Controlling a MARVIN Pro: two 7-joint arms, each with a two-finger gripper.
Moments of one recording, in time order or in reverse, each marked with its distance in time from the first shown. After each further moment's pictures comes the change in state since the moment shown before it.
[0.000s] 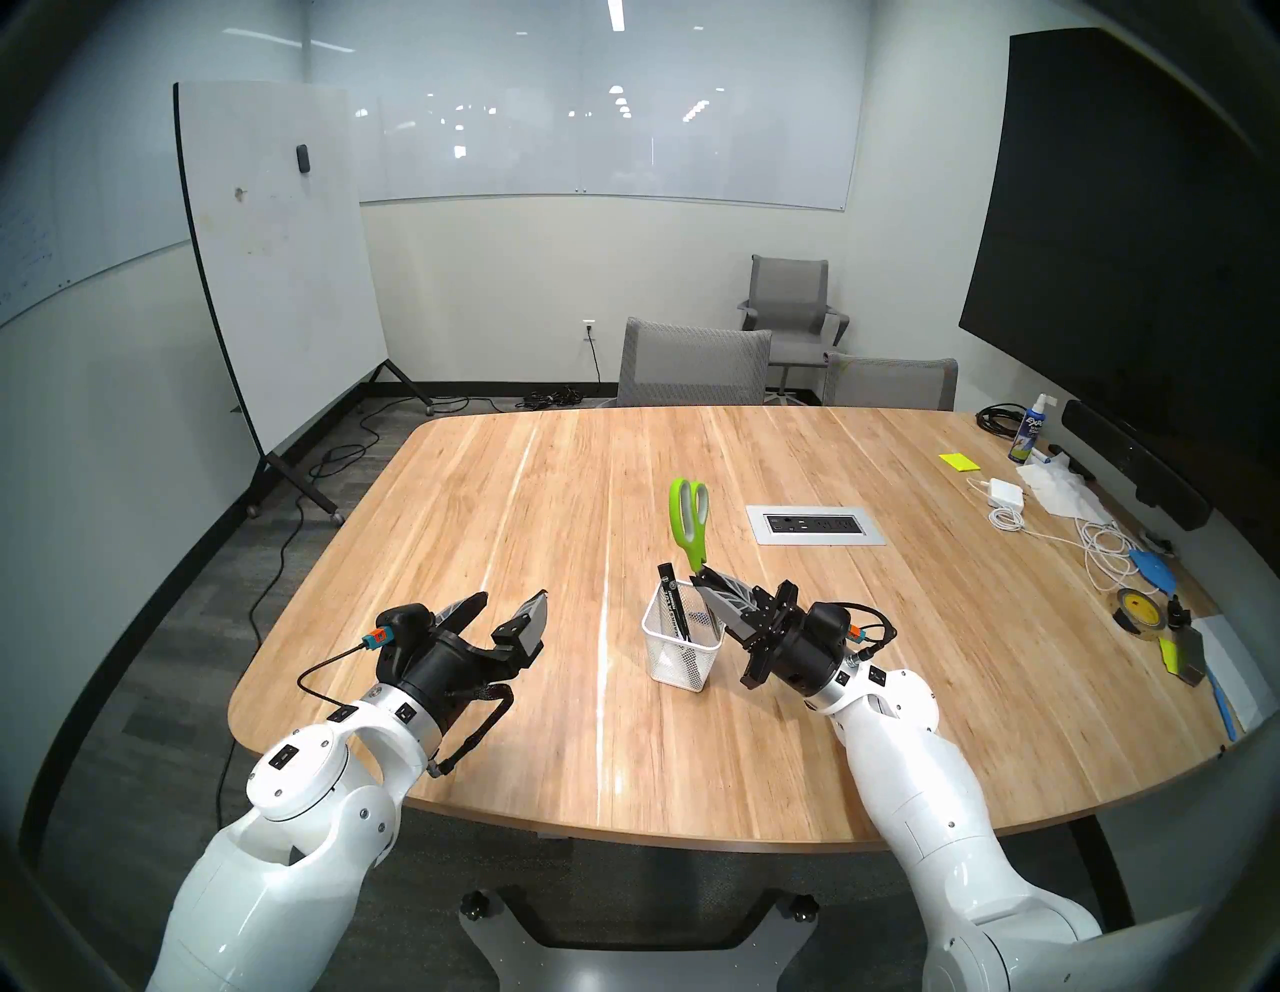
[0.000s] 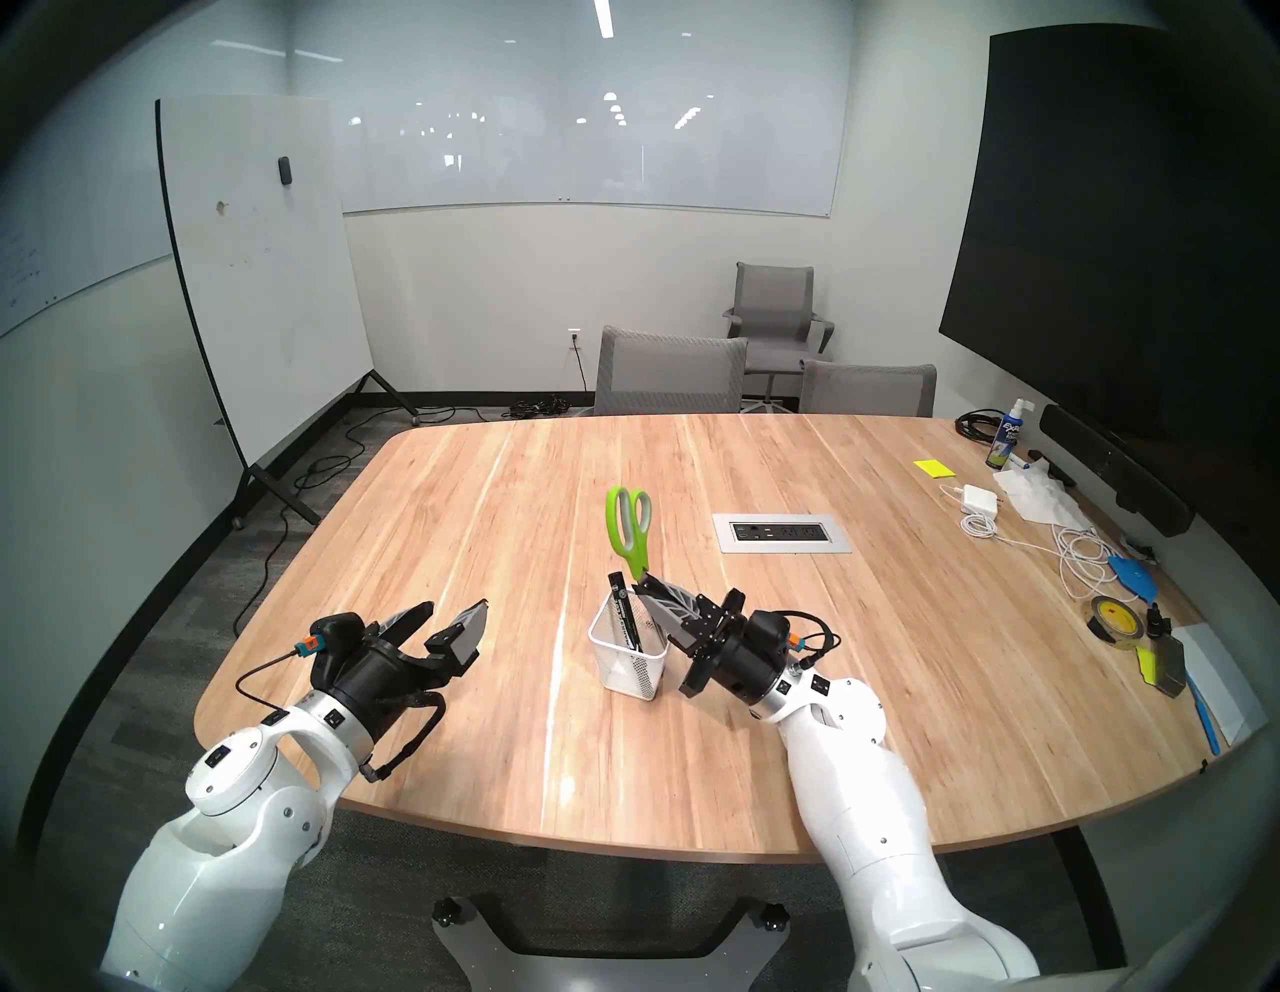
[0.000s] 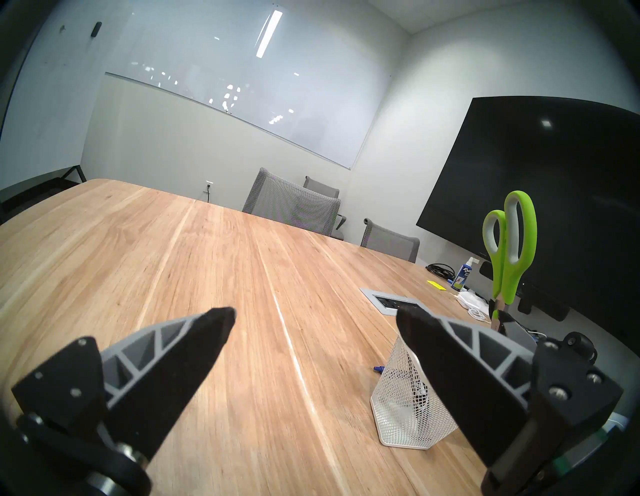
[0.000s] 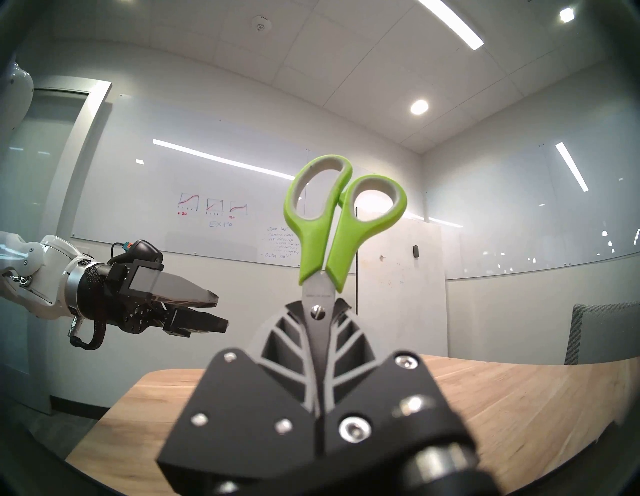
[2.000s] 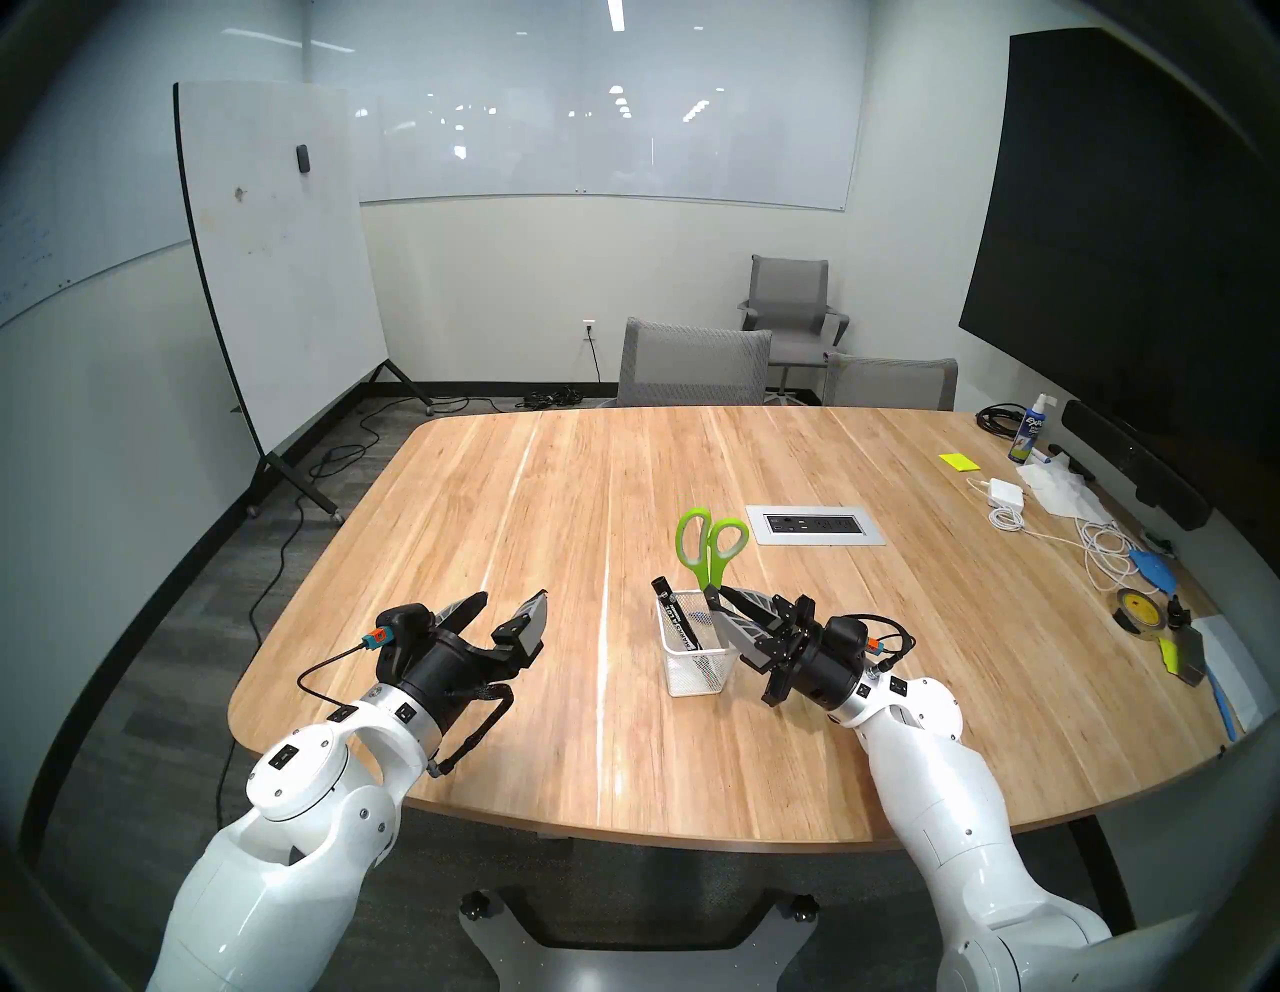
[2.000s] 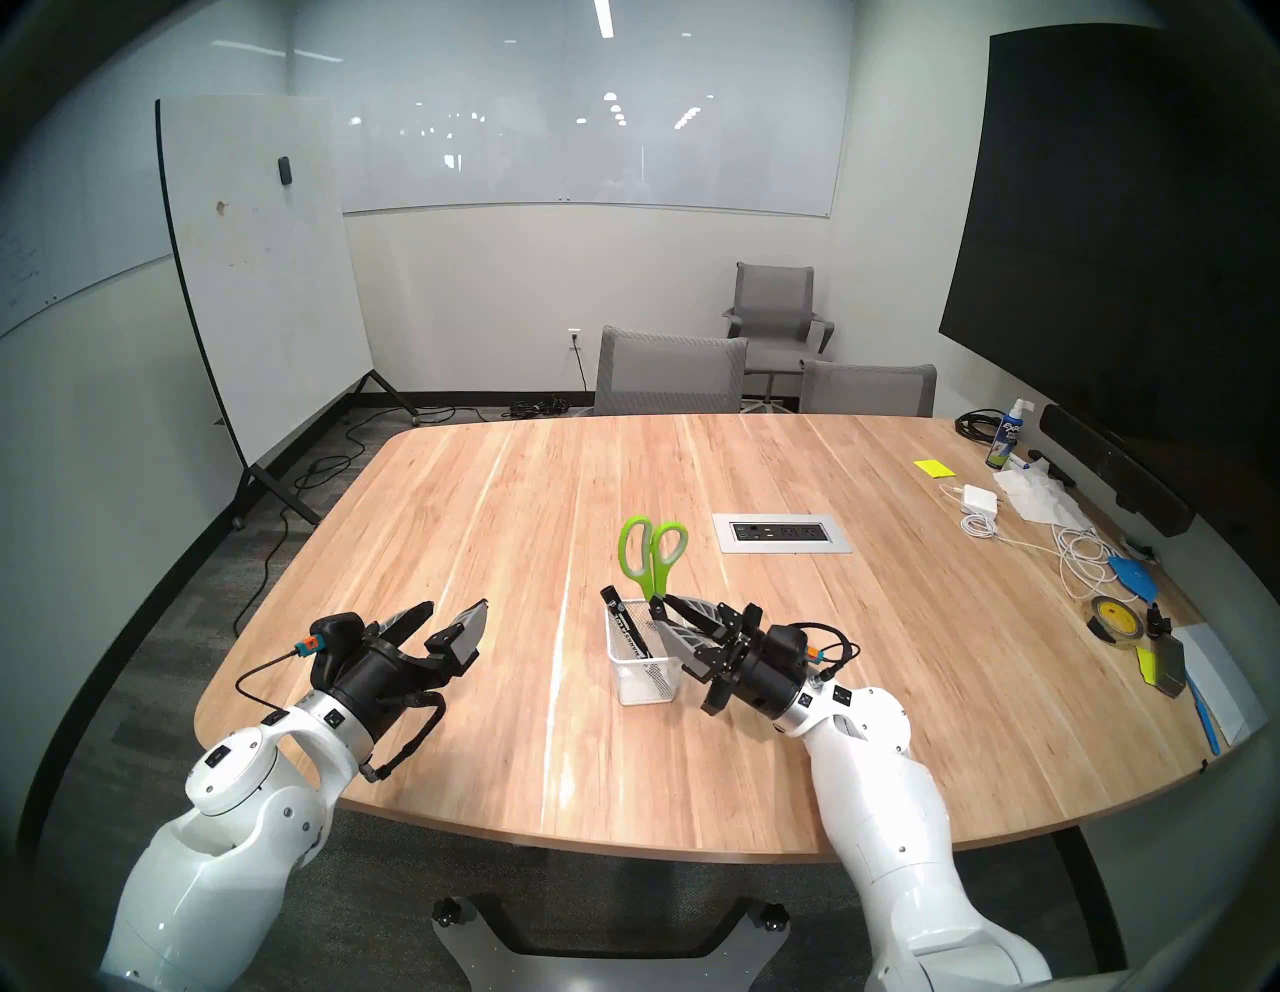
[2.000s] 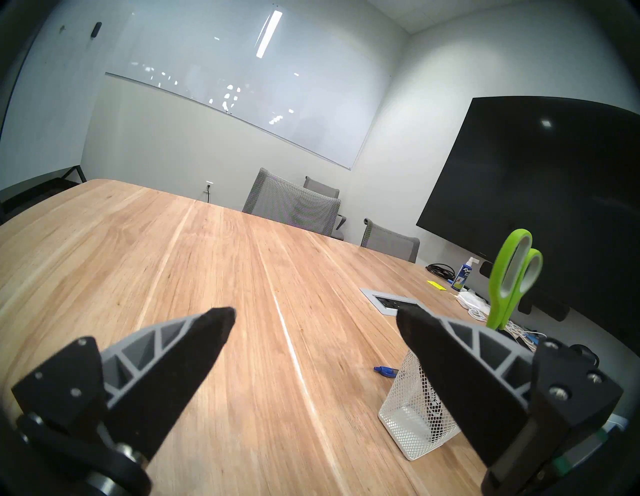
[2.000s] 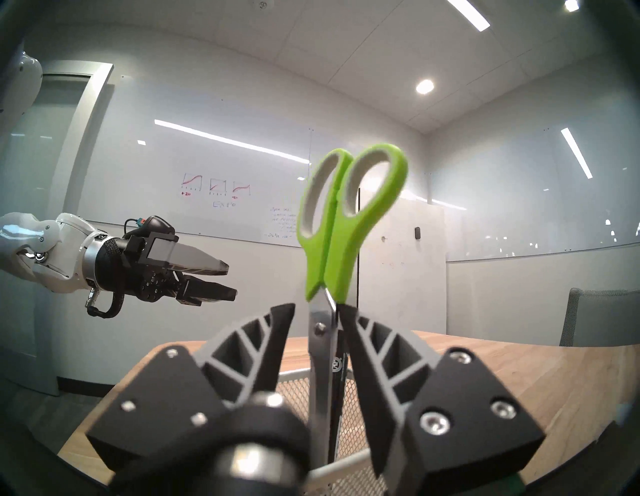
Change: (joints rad) left arm 0.000 -0.001 0.000 0.000 0.001 0.000 0.000; right arm -0.027 0.031 0.051 -0.008 -0.046 0.021 0.038
